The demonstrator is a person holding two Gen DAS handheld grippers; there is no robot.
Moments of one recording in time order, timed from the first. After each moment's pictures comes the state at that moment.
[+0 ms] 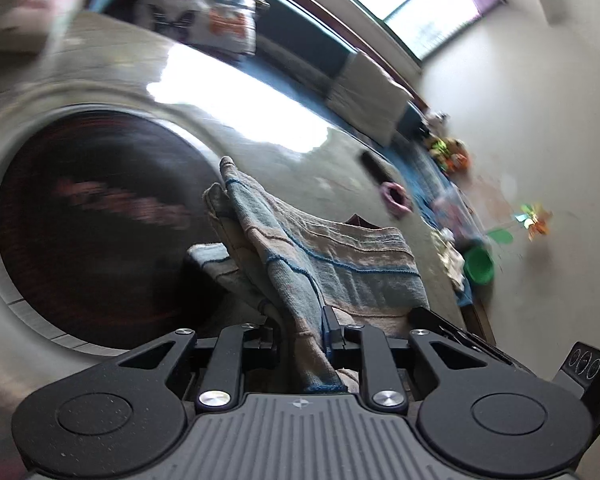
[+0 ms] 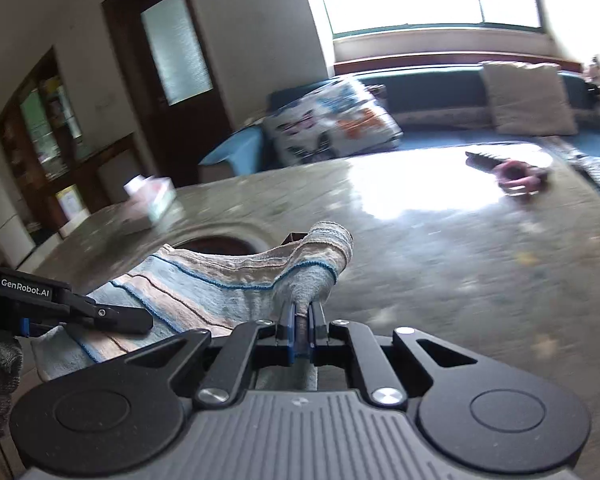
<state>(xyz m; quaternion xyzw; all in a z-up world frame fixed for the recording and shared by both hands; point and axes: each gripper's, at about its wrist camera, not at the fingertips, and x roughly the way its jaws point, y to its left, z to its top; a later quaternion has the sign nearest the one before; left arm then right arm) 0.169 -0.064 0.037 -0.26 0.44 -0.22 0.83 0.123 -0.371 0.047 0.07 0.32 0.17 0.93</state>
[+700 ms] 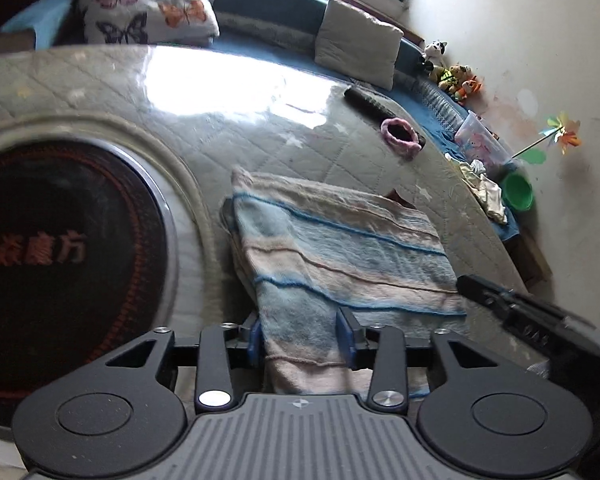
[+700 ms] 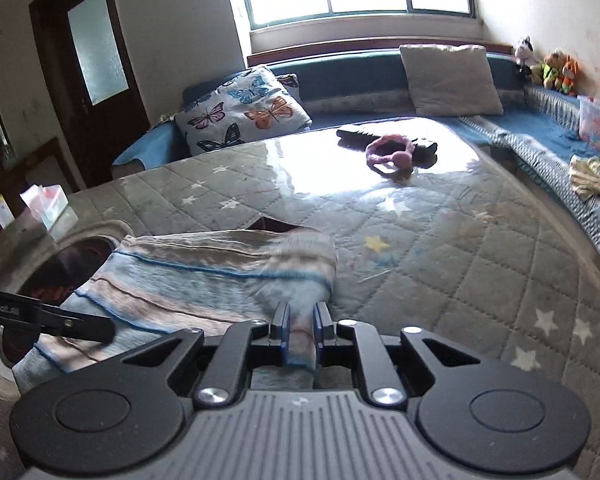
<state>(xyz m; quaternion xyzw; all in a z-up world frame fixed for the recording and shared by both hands) 0.196 -0.148 0.018 -0.11 0.46 -0.21 0.86 0.154 -0.466 0.009 0.07 0.34 0.07 0.94</state>
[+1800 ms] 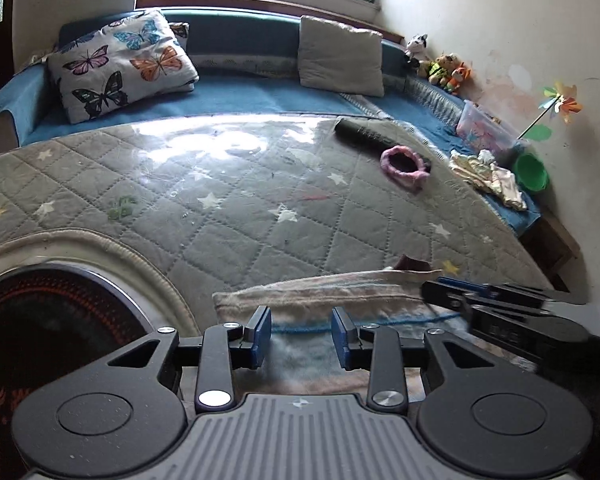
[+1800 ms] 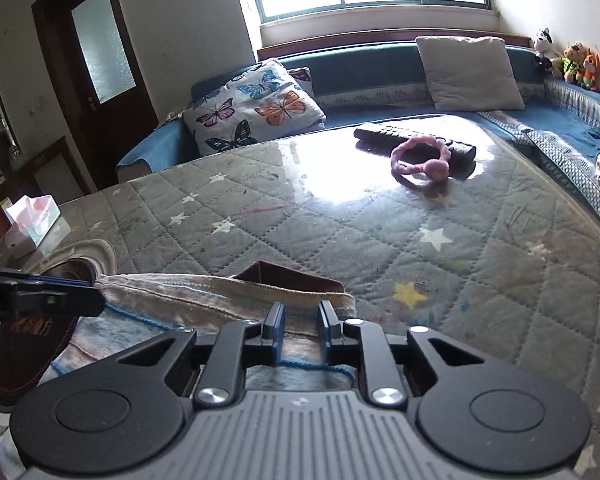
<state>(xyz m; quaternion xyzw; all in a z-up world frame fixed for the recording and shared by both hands) 0.264 -0.192 0.033 -0.03 0.42 -0.21 0.88 0.234 -0.461 -0.010 0.08 0.35 0.09 0.93</state>
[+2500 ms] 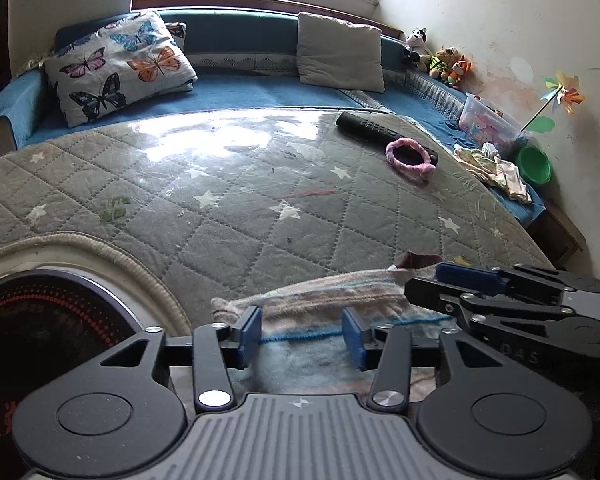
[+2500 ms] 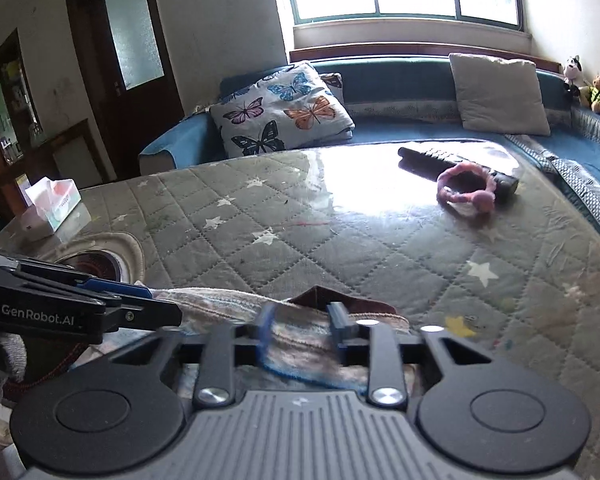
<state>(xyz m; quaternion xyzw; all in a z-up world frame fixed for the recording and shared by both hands) 0.260 -0.197 0.026 -0.01 0.42 -0.22 0.88 0.235 -0.430 0.002 0.04 0.34 0.13 0.93</state>
